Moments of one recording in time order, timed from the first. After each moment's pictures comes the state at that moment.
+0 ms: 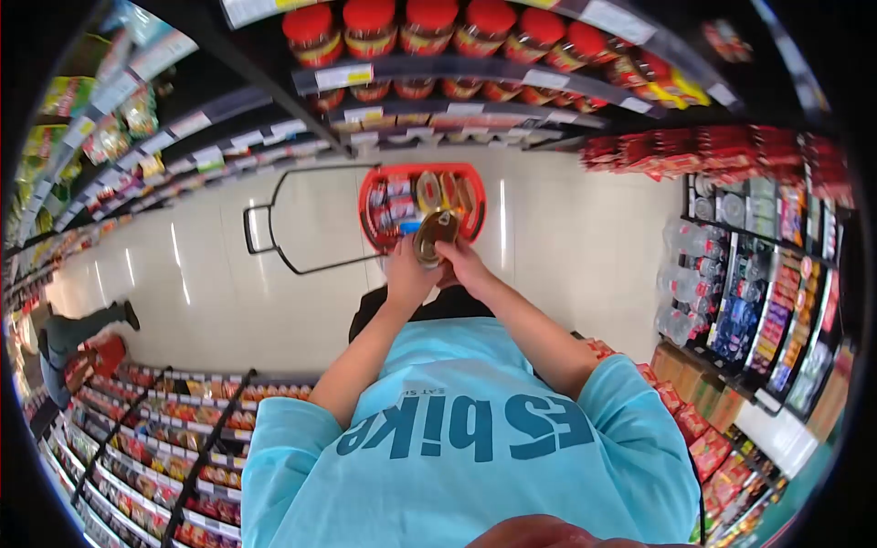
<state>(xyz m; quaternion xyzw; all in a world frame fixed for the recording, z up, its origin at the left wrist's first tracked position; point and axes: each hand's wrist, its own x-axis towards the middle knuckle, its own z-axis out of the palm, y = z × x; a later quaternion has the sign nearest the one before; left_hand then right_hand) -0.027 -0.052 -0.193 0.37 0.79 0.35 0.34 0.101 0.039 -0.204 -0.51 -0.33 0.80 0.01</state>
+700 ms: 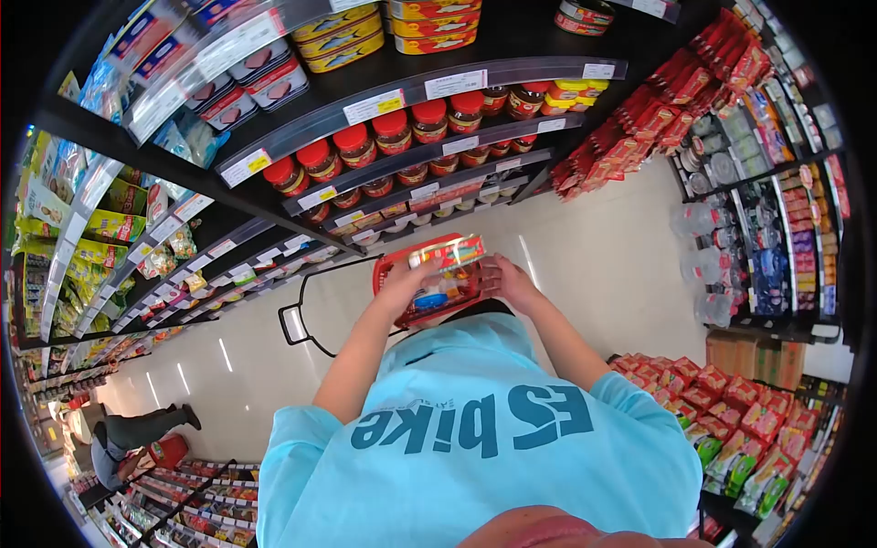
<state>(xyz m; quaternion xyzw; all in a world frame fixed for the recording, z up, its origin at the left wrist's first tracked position) -0.039 0.058 -0.044 0.22 0.52 0.45 0.69 0.223 0.121 -0.109 -0.47 -0.30 0.81 0.17</state>
